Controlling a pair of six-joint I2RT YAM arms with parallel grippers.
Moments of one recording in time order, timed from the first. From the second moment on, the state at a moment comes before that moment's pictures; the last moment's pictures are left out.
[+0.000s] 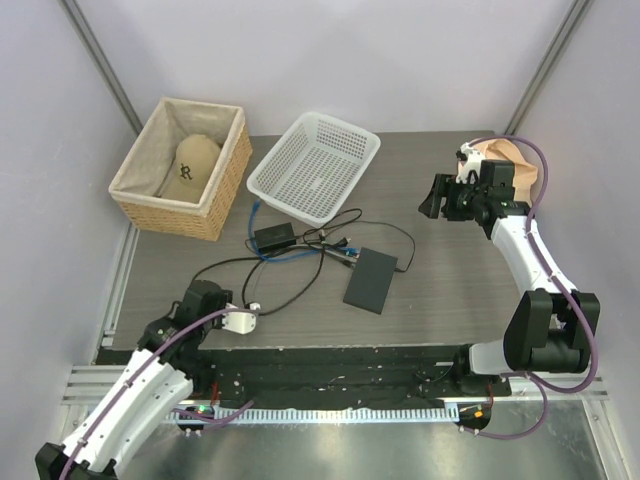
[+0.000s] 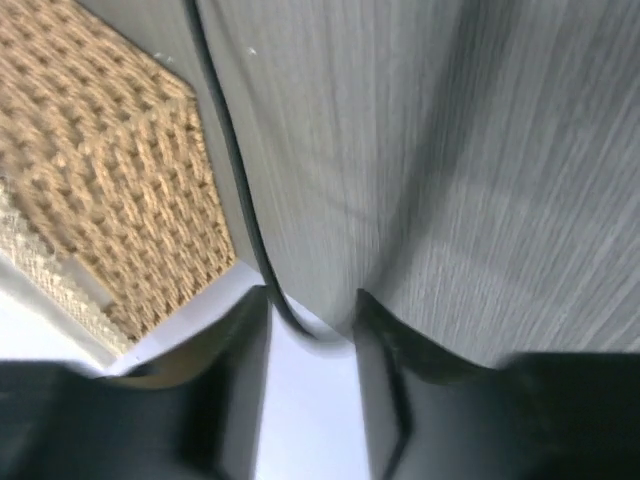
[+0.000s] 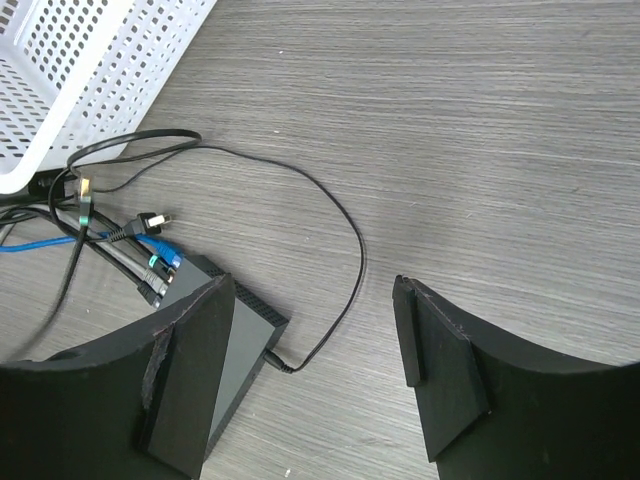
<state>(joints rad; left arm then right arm) -0.47 0.45 0.36 -0.79 -0.32 1.32 -0.07 1.38 1.06 -0.38 -0.41 0.08</state>
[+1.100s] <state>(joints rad) -0.72 1.63 1.09 -0.55 0.50 0.11 0.13 1.36 0.75 -0.50 -0.44 0.43</state>
